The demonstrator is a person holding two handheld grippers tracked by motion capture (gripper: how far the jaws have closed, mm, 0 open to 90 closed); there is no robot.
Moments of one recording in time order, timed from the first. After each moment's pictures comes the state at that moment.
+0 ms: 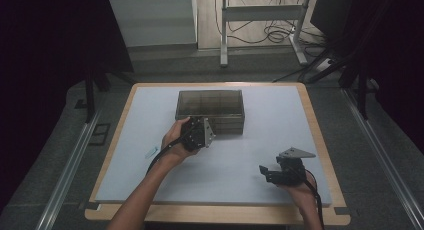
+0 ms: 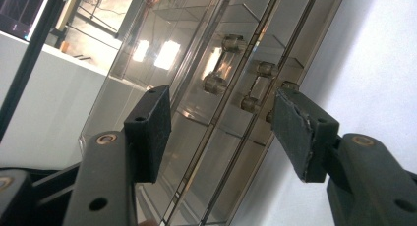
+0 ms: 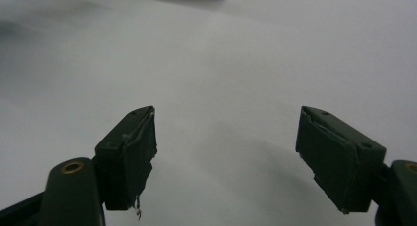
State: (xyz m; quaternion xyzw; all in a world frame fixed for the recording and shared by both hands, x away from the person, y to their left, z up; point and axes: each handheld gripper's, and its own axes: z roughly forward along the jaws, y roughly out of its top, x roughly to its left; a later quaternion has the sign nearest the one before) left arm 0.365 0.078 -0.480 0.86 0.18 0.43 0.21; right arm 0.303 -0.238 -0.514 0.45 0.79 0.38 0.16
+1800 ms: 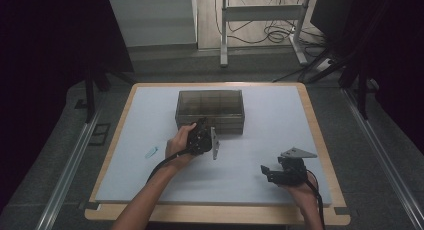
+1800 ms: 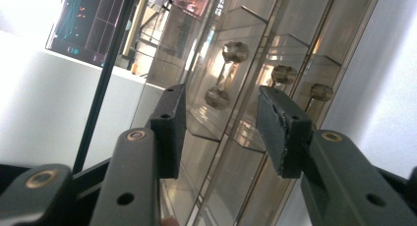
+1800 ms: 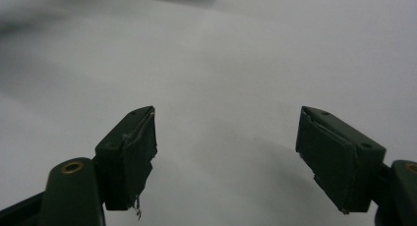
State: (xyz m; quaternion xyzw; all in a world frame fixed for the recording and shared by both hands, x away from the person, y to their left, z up) left arm 0.359 0.060 -0.514 0.81 0.13 0.55 0.17; right arm 0.303 -0.242 -0.515 0.46 0.79 0.38 0.17
